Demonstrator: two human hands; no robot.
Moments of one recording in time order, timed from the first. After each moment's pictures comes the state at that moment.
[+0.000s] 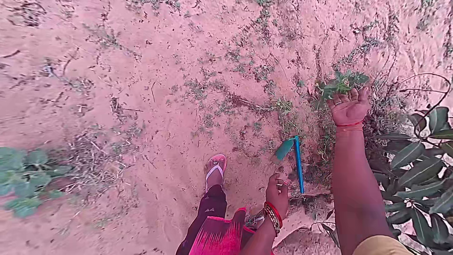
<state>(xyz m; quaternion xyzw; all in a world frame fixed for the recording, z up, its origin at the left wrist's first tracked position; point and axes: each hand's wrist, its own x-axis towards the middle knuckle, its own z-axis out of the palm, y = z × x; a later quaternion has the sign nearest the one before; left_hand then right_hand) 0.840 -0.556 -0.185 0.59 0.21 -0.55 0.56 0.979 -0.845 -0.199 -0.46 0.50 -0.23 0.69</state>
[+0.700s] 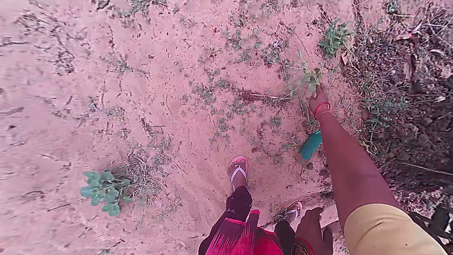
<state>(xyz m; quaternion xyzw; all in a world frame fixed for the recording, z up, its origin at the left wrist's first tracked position) 0.837 -0.566 -0.187 0.55 -0.07 -0.77 0.32 0.987 -0.840 -0.409 -0.81 0.45 0.22 0.29</state>
